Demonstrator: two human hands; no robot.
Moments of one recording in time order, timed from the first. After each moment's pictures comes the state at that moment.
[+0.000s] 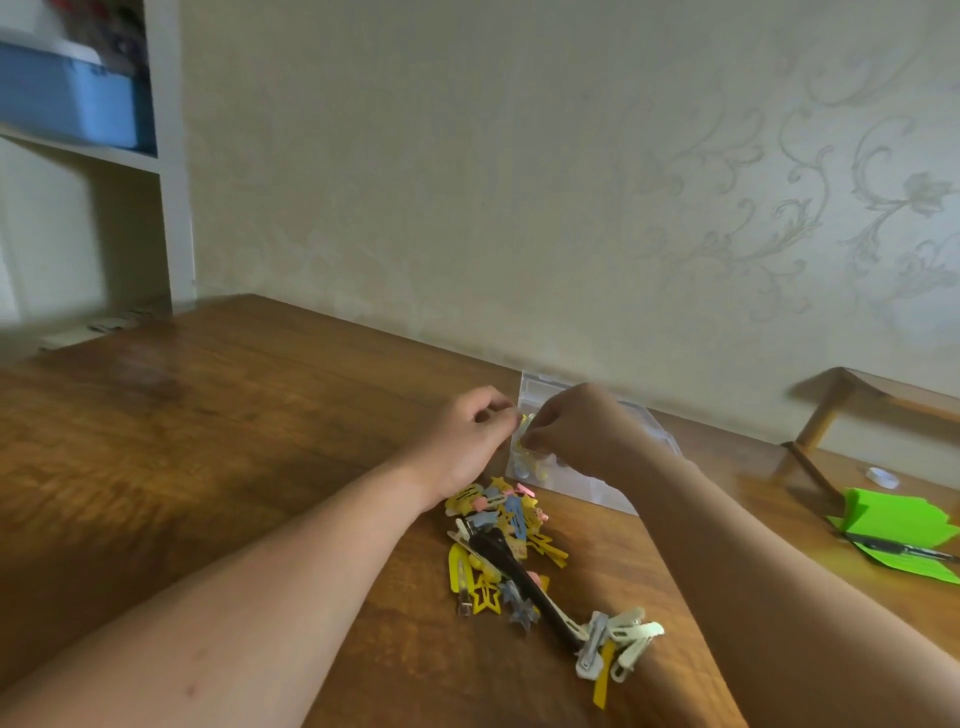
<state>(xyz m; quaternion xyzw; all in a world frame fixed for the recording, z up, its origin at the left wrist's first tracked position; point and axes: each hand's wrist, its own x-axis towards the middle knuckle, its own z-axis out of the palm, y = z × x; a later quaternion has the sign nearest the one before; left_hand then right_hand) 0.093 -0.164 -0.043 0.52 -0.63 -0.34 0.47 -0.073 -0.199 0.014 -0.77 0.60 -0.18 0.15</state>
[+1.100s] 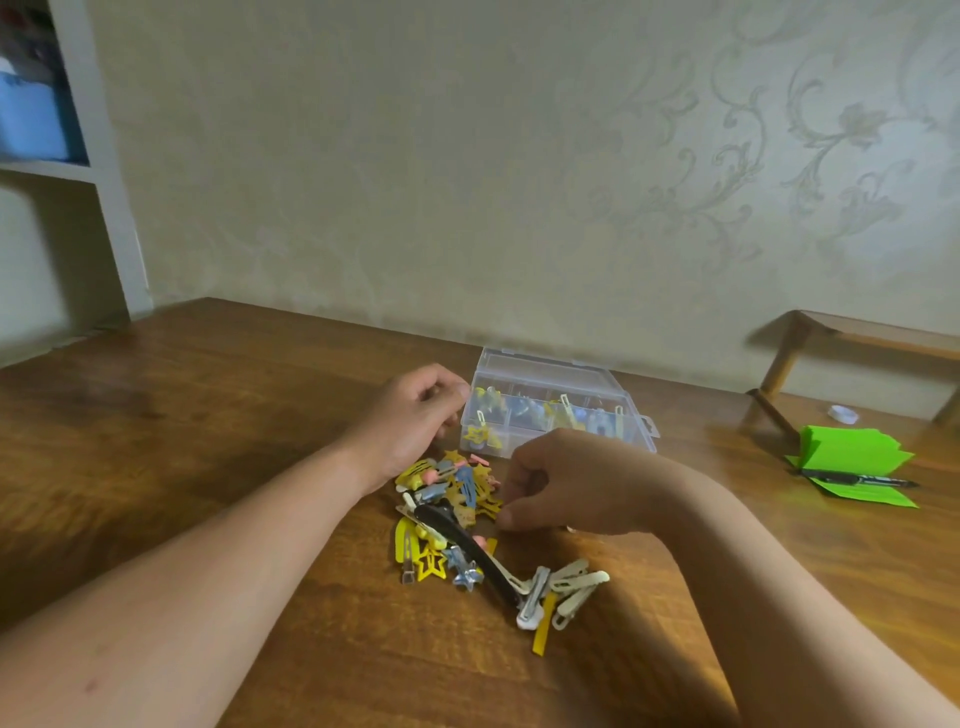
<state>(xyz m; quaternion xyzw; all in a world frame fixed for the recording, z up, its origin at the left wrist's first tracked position) 0.092 -0.158 -0.043 0.52 -0.64 -0.32 0.47 -0.133 -0.126 0.011 -0.85 0.48 0.00 0.20</state>
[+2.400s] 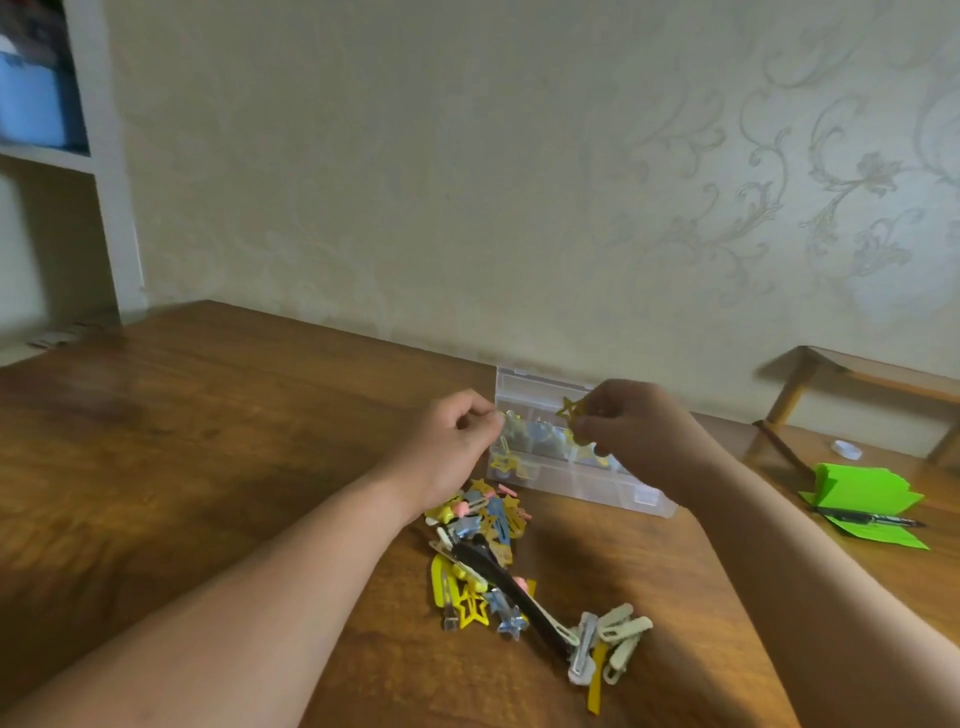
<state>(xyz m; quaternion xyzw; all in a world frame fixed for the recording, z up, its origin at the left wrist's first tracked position) 0.090 -0.169 -0.049 0.51 -0.63 -0.34 0.48 -0.139 -0.183 0.021 -0.71 0.60 -0.31 0.21</state>
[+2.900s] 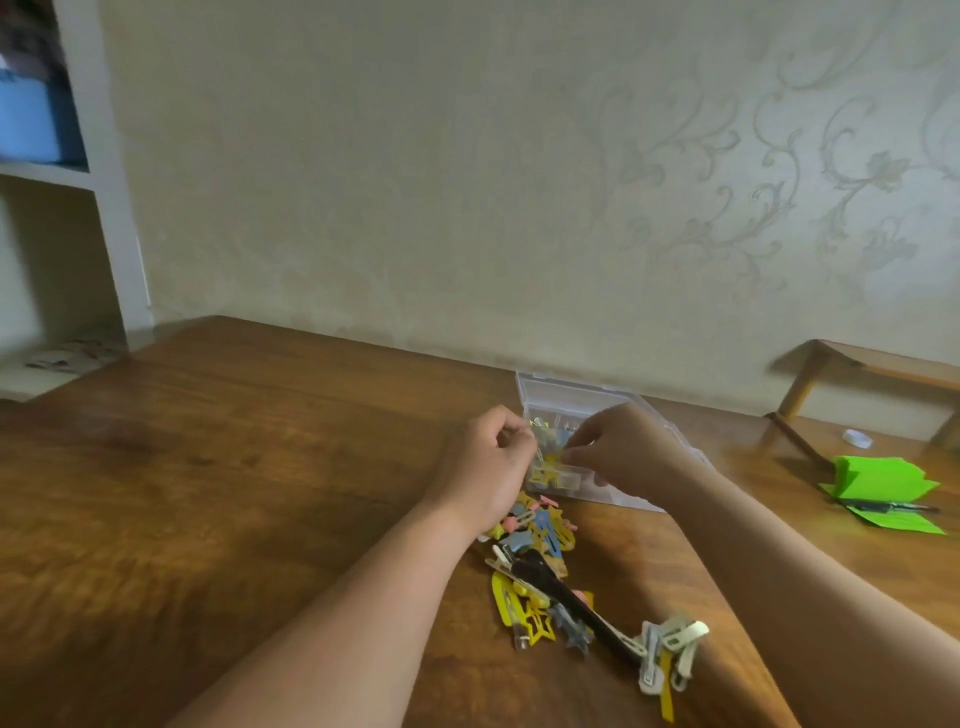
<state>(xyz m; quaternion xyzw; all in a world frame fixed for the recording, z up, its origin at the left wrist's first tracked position) 0.093 -0.167 -0.050 0.52 -0.63 -0.33 0.48 -0.092 -0.193 0.005 -0.71 0.67 -0.18 0.13</state>
